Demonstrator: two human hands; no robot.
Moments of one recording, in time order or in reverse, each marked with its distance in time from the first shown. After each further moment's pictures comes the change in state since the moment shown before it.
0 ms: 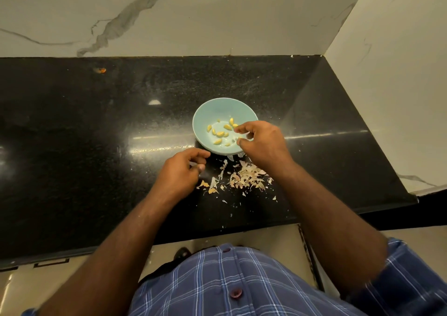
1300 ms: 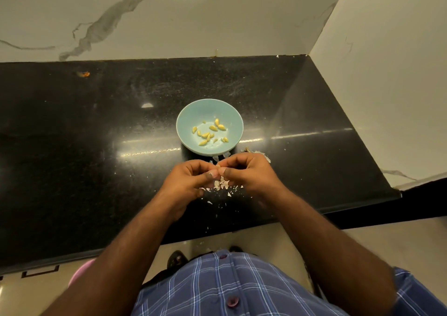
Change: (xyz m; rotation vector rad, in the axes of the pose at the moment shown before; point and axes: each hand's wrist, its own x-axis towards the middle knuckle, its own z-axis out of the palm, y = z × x) left_hand -0.019 0.022 0.035 -0.681 -0.264 -0.162; right_hand -0.058 0.025 0.003 0.718 -0.275 0.177
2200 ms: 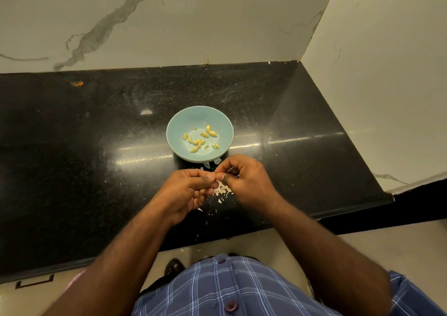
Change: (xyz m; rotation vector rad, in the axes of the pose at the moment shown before) left_hand 0.010 0.007 0.021 -0.138 0.011 -0.200; right_hand -0.003 0.002 -0.014 -0.408 0.111 -0.228
